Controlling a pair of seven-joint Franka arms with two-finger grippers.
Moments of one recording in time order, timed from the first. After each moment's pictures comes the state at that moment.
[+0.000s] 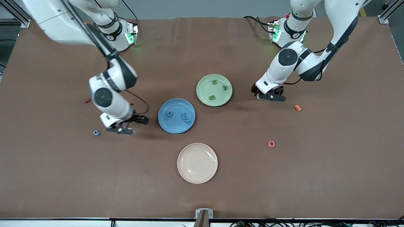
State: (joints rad) left arm 0.70 0.29 -1.10 -2.54 0.53 2.61 -0.68; right arm -0.19 0.46 0.44 -2.06 -0.31 2.41 0.56
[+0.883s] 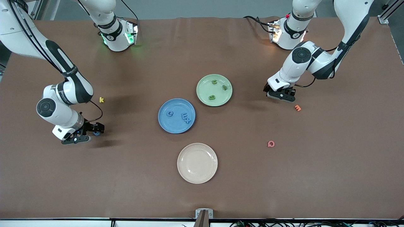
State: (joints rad) left arm 0.85 0.27 -1.09 -2.62 0.69 2.72 -0.51; right arm -0.54 0.59 0.44 -2.04 -0.48 2.56 0.07
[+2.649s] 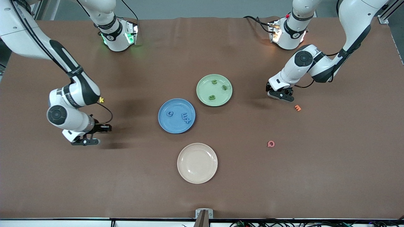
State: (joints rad) left arm 0.86 0.38 -1.03 -2.64 0.80 2.73 -0.53; right arm -0.53 0.61 0.64 -1.95 -0.48 2.29 0.42
